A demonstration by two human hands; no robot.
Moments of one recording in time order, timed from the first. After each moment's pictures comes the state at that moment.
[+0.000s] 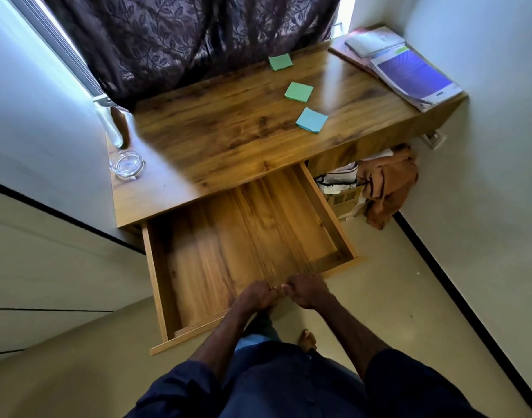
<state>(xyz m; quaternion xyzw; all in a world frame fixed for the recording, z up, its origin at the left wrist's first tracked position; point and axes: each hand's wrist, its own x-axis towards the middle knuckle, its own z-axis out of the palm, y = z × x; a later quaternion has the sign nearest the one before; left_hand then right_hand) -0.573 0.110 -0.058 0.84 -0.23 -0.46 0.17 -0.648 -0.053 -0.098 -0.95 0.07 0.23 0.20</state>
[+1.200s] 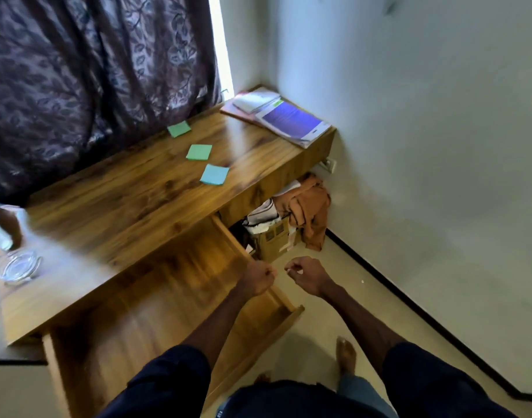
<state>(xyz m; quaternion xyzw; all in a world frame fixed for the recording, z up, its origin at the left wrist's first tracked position) -0.561 -0.130 -0.018 0.83 -0.37 -0.36 0.19 -0.697 -0.262 -0.006 -0.86 0.31 0.07 0.41</state>
